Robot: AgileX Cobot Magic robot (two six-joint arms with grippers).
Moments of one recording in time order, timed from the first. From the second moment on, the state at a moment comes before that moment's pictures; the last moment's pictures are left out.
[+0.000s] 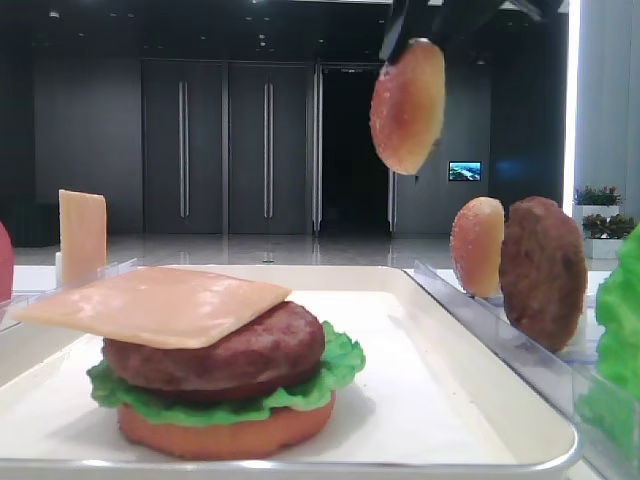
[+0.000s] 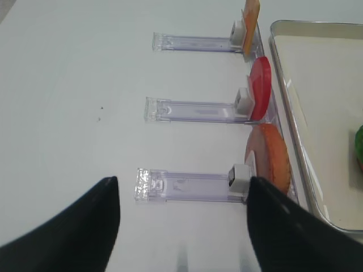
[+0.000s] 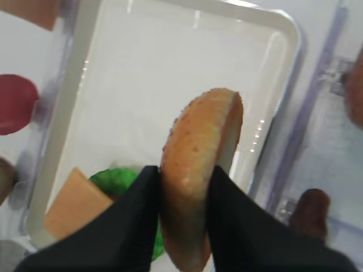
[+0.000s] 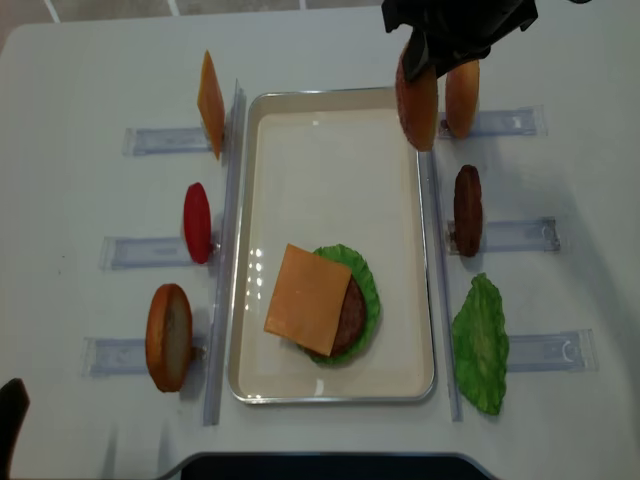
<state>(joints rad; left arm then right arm) 0.01 -0.01 -0.47 0.05 1.11 -0.08 0.42 1.76 -1.60 0.40 1.12 -0.04</state>
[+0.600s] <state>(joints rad) 0.01 -0.01 -0.47 0.05 1.11 -0.08 0.50 1.51 -1.13 0.93 0.93 -0.42</state>
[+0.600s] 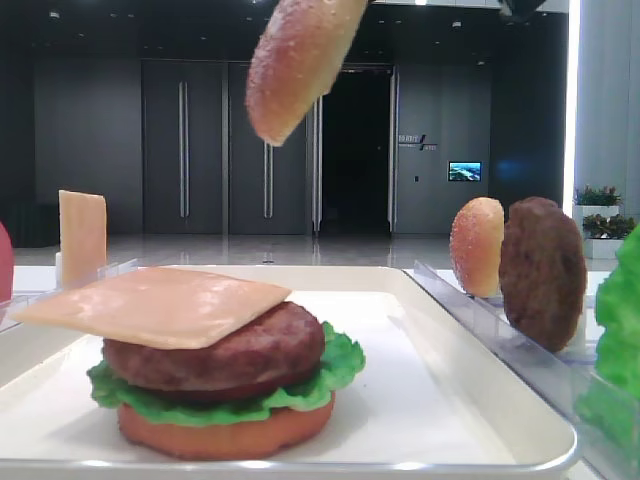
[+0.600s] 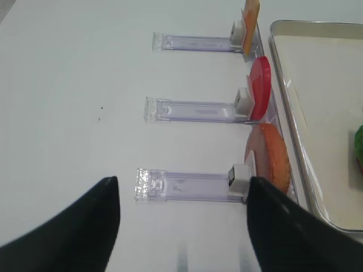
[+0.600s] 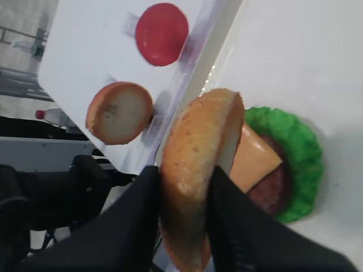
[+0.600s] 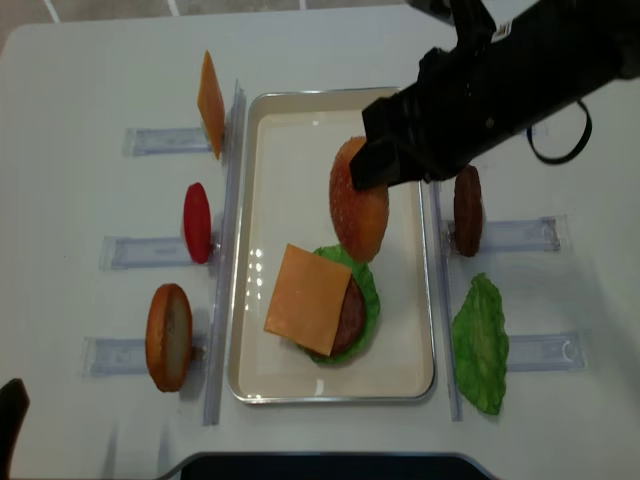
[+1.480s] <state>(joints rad) 0.01 -0.01 -0.47 0.05 1.11 -0.08 0.59 1.64 -0.86 1.55 0.81 -0.97</state>
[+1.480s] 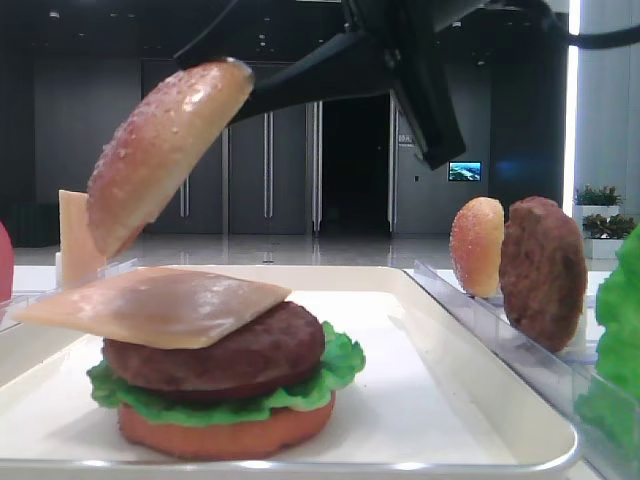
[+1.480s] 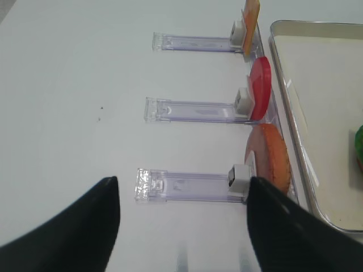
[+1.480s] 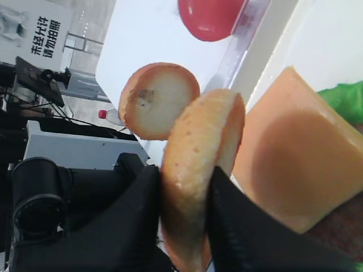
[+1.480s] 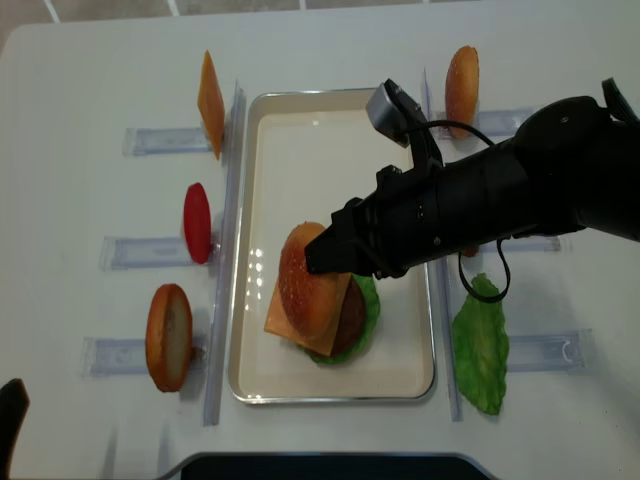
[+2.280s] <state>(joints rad) 0.01 -0.01 -0.47 0.05 1.11 -0.07 0.59 1.72 -0.86 1.64 0.85 -1.10</state>
